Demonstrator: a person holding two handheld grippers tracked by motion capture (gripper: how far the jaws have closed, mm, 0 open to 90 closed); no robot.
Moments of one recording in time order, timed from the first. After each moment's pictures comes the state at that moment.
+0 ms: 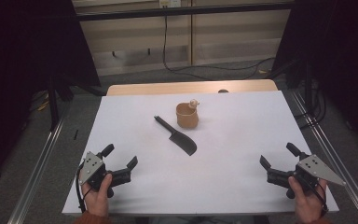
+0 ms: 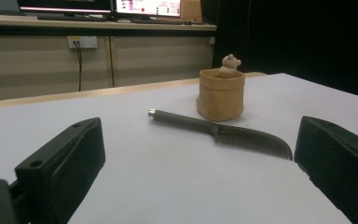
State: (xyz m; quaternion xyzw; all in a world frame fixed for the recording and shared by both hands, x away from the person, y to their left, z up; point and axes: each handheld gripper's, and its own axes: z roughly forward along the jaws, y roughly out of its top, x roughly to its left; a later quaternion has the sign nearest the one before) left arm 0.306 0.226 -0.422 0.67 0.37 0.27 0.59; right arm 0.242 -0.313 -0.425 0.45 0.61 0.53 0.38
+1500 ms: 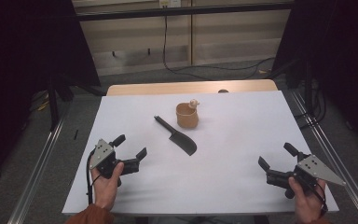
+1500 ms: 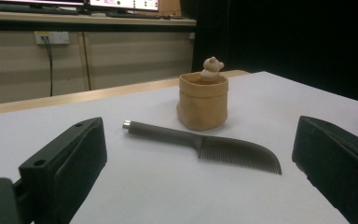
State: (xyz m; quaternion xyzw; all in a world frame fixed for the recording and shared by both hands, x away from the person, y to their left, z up) left arm 0.341 0.201 -0.415 0.69 0.34 0.23 0.59; right arm 0.242 -0.311 -0.425 0.44 0.61 0.55 0.37
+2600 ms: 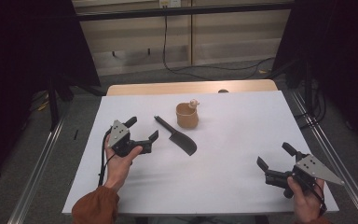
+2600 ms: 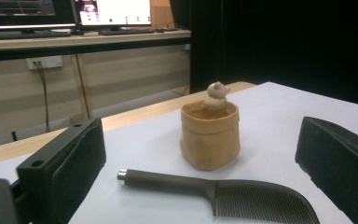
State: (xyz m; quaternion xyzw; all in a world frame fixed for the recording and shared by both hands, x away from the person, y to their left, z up) left arm 0.393 0.169 -0.408 0.69 0.30 0.26 0.60; right arm 0.244 -0.309 -0.426 0.43 0.61 0.55 0.37
